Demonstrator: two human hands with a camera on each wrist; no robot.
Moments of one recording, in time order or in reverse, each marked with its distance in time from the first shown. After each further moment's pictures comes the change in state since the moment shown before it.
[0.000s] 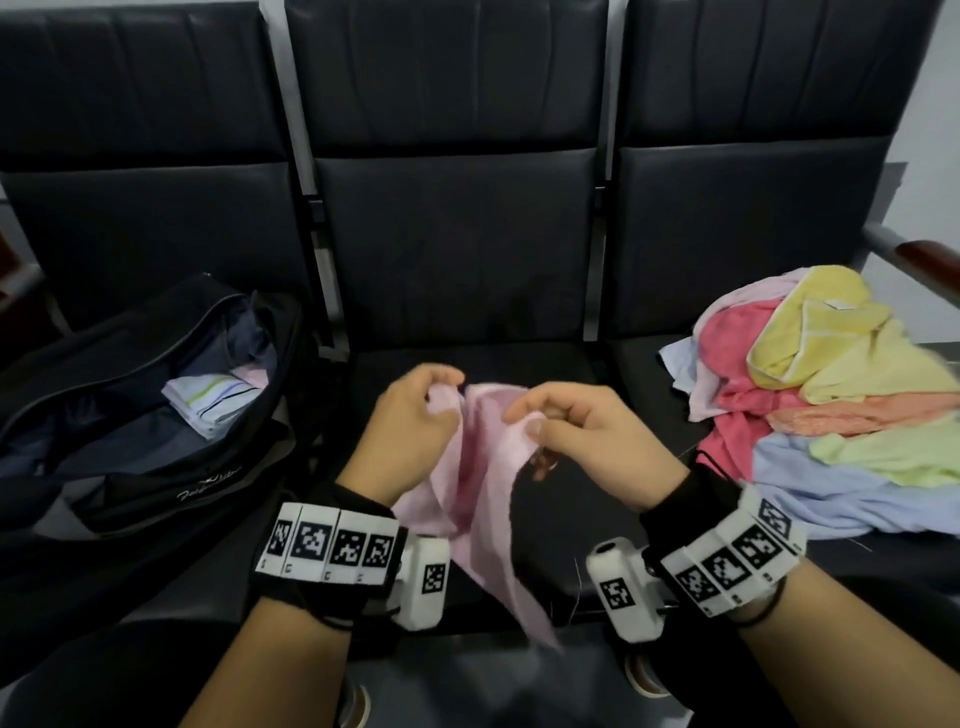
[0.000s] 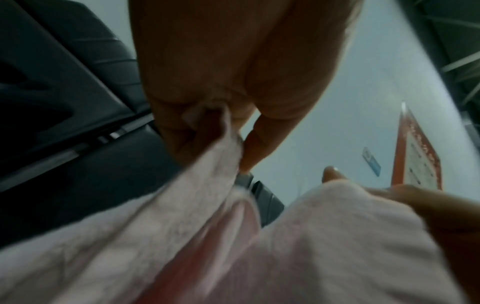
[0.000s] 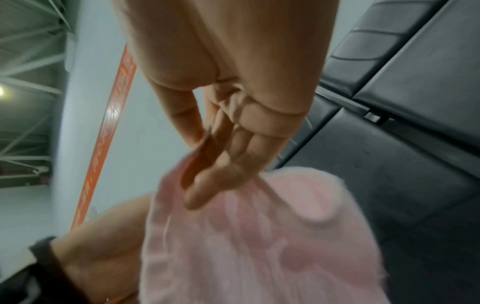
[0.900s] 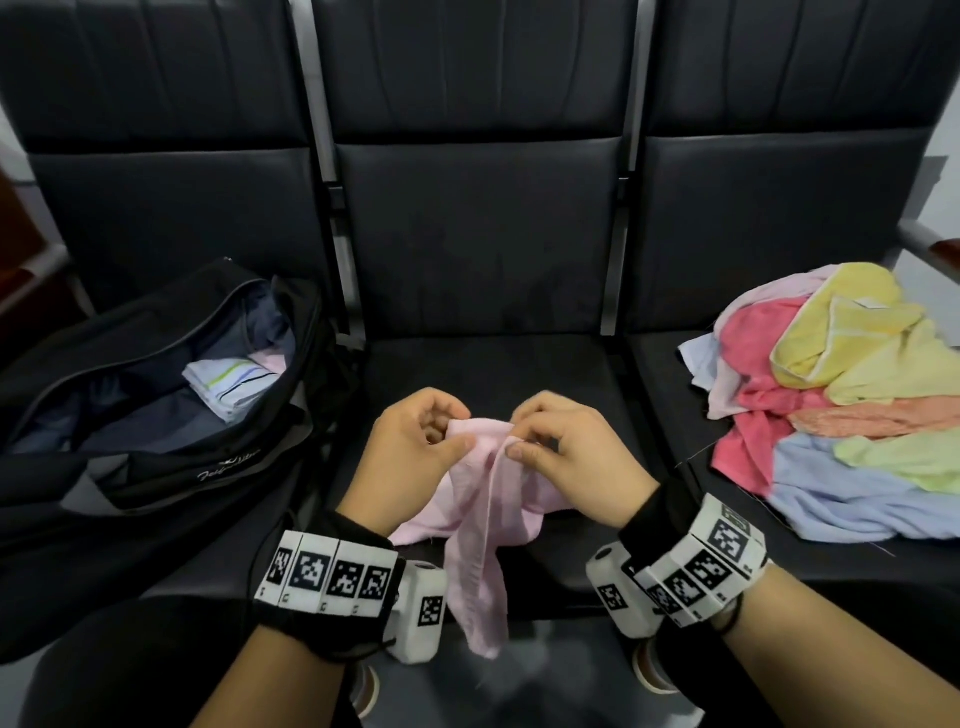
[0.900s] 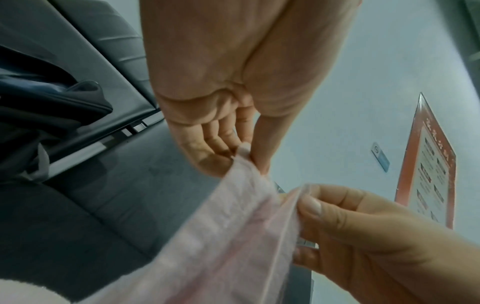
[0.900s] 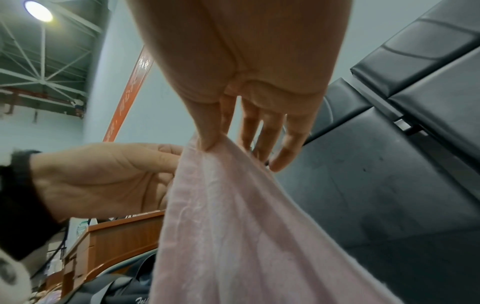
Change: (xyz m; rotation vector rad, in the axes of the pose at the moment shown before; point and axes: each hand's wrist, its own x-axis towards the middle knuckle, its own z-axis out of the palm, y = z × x) left_hand -0.027 -0.032 -0.005 -0.144 -0.030 -0.011; right_hand 0.007 0.030 0.023 -0.552 0.023 -0.114
